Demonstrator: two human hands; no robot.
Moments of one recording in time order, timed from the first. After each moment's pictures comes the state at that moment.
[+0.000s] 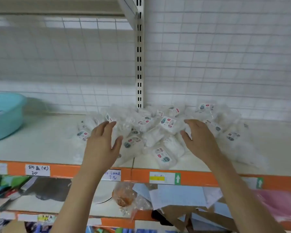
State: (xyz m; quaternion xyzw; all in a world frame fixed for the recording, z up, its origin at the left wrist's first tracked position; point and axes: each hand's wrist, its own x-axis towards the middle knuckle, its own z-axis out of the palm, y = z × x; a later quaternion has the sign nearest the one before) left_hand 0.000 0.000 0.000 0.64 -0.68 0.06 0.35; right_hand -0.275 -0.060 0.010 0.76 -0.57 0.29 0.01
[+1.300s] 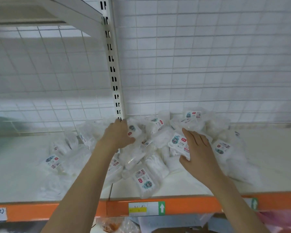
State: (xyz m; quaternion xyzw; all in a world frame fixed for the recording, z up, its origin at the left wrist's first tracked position) left_hand -0.081 -0.149 0.043 0.69 -0.72 -0.03 0.07; right_hand -0.327 -0.096 -0.014 0.77 -0.56 0.30 0.10
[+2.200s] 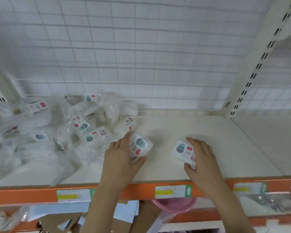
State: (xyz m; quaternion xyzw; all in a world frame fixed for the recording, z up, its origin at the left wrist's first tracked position) left_hand -0.503 -0.079 -0.042 0.63 -0.69 -0.08 0.34; right_hand -0.736 -0.080 -0.061 0.73 -0.61 0.31 -0.04
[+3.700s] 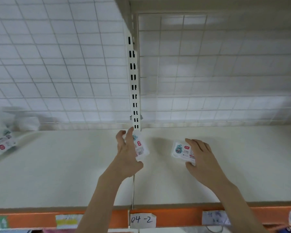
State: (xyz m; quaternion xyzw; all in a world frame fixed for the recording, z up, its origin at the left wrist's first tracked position) left_hand -0.937 -0.170 -0.035 0.60 -0.69 -0.26 0.31; right_hand -1.180 -0.167 -0.053 0.76 -0.60 0.26 -0.07
